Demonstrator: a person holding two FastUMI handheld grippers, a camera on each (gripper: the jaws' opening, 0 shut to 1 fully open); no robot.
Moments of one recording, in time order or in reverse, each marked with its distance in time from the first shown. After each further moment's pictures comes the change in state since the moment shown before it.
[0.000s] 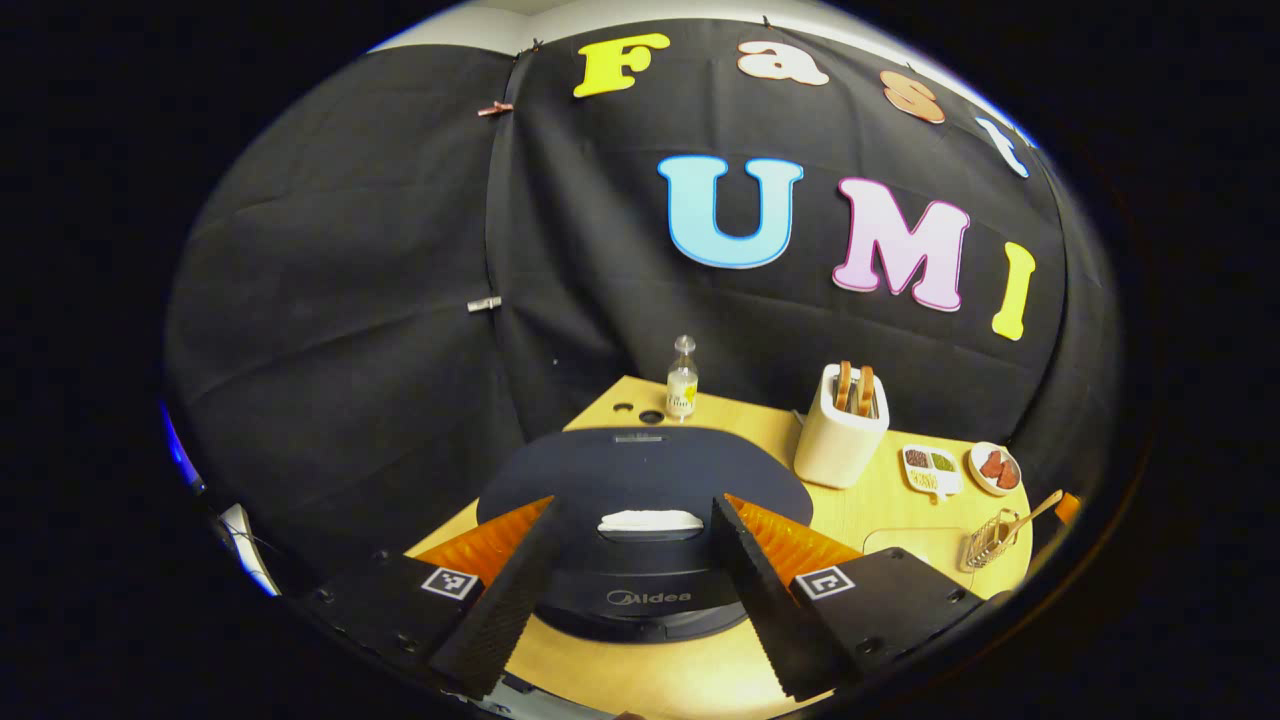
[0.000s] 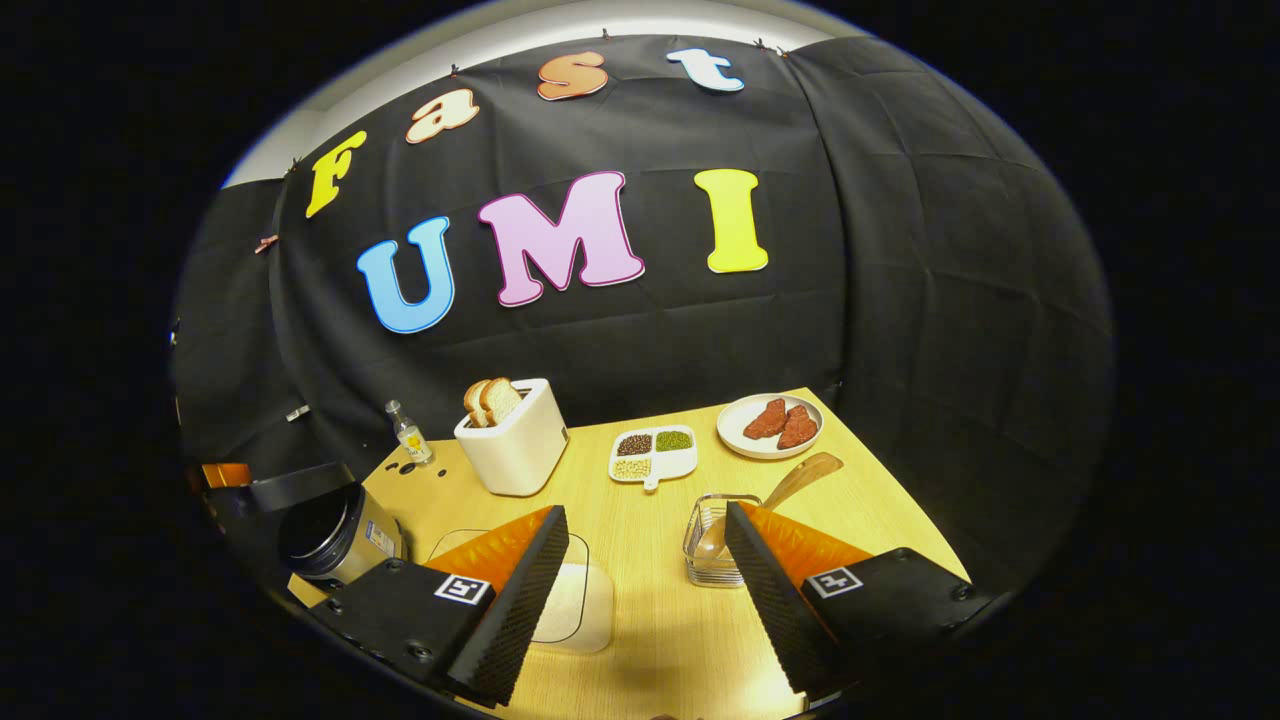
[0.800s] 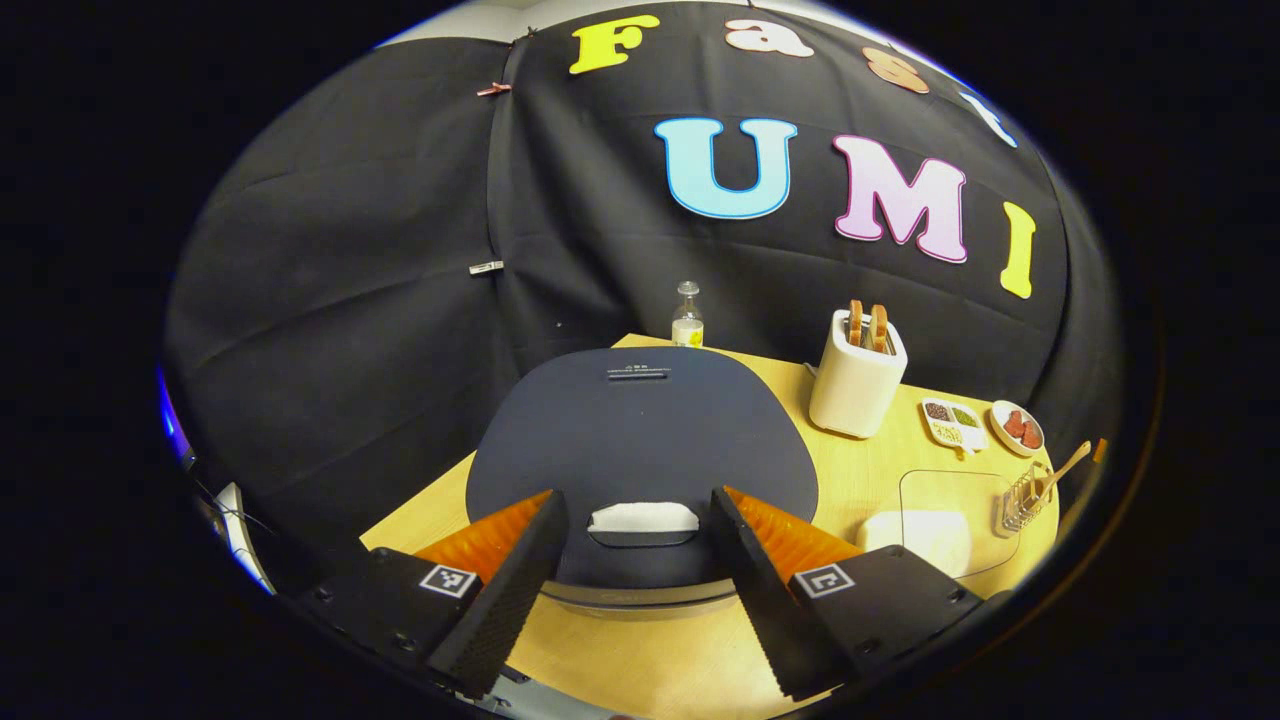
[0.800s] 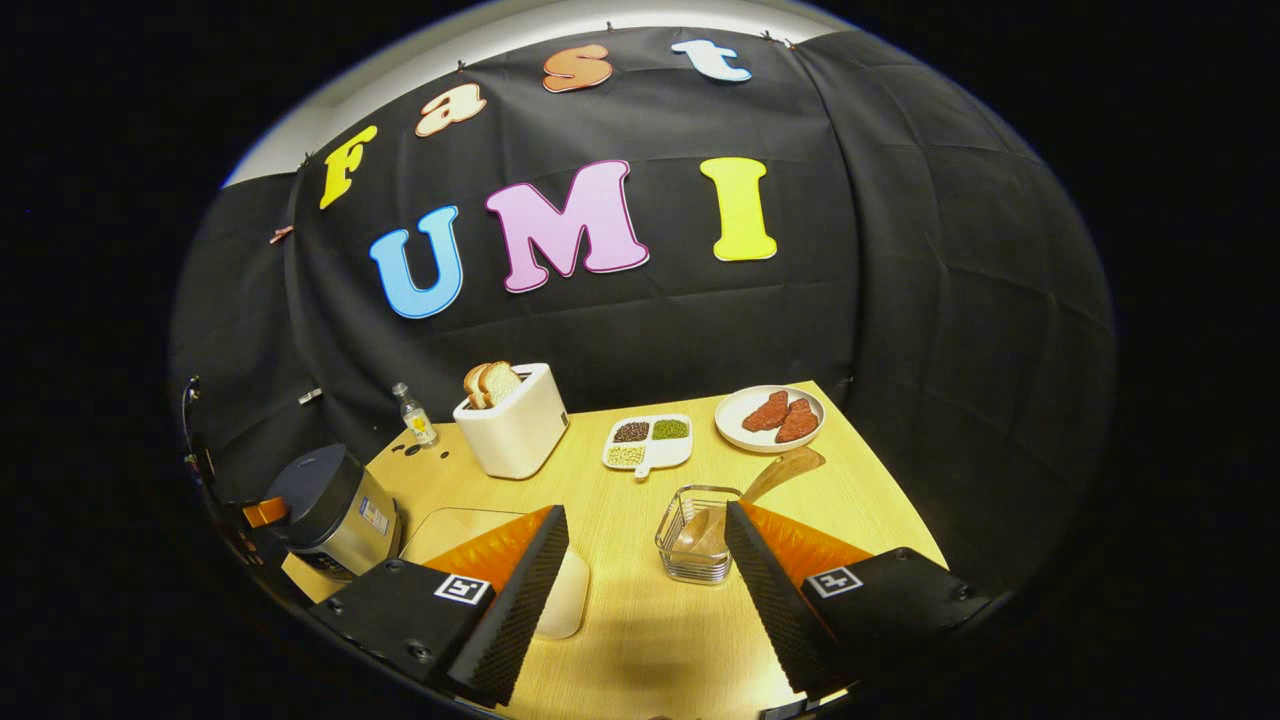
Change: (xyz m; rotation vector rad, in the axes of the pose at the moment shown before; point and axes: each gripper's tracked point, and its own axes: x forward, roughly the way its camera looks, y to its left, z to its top) left arm 0.023 -0.005 -0.069 0.039 0.024 0.031; right arm 0.002 -0.033 -0.006 -0.028 0.031 0.082
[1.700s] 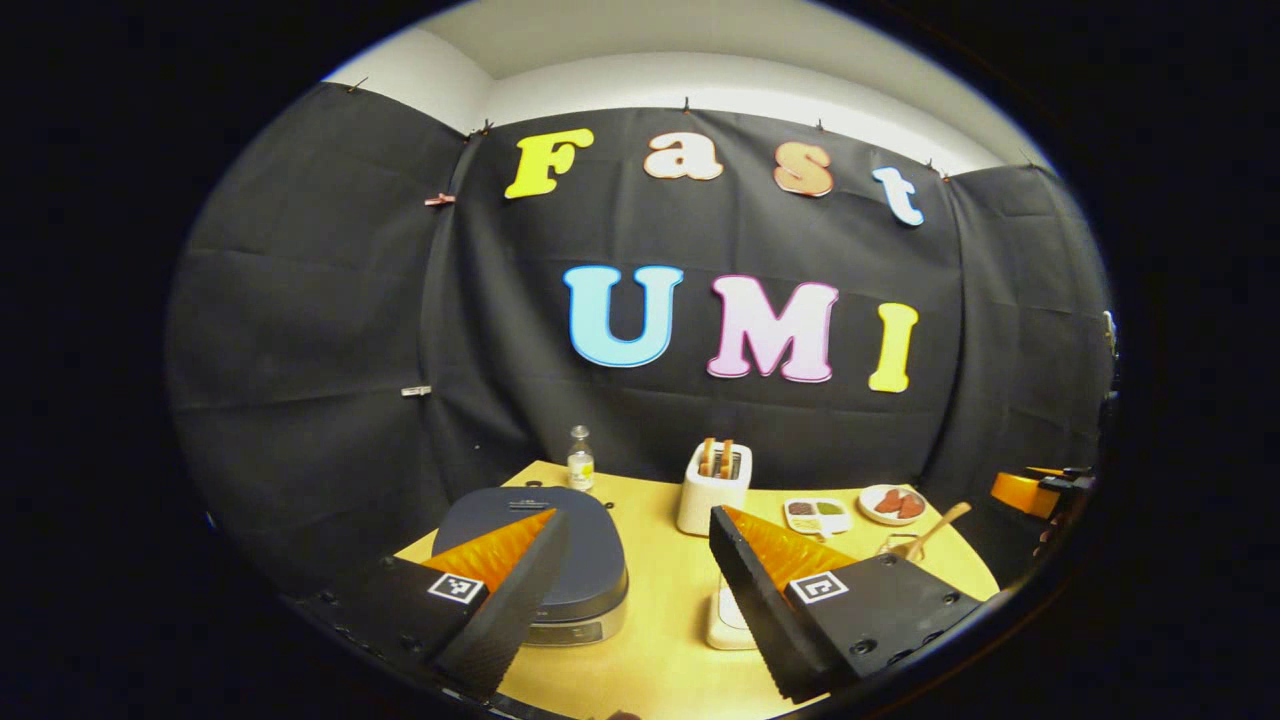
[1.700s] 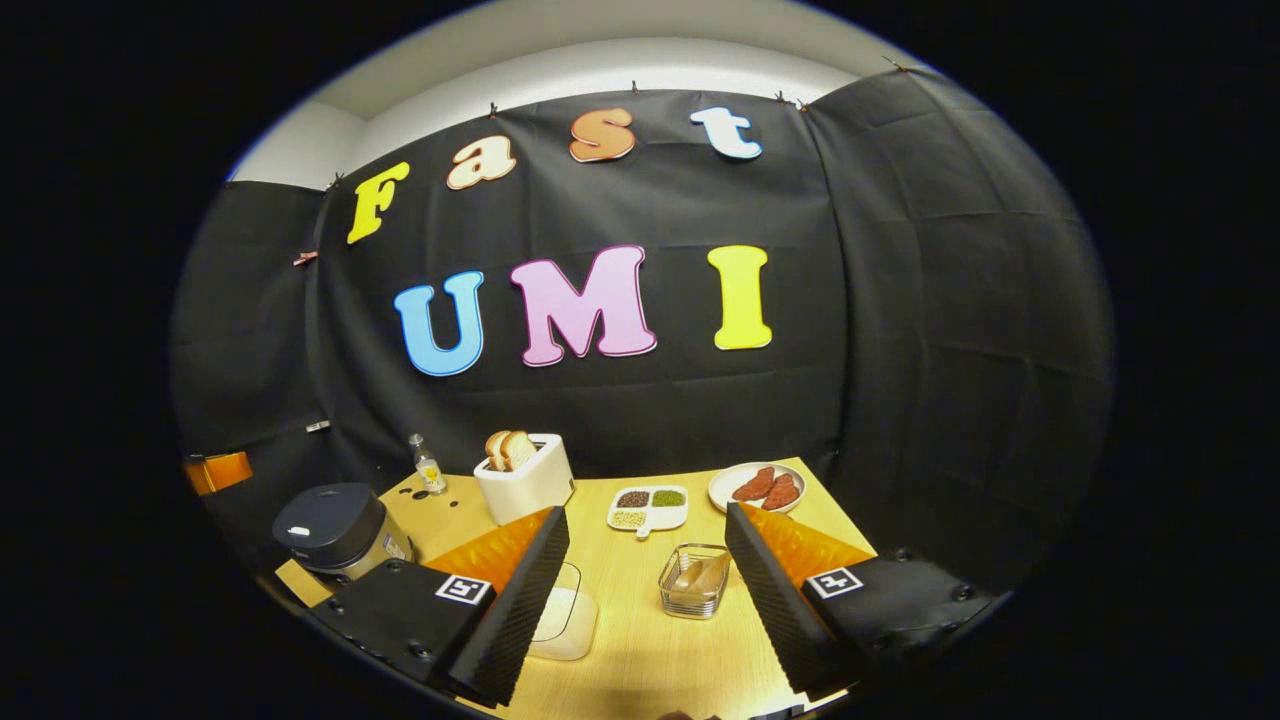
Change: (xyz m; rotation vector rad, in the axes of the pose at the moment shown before) left arm -0.184 -0.088 0.098 0.022 -0.392 -0.288; right arm -0.091 0.023 0.065 -0.051 -0.251 -0.080
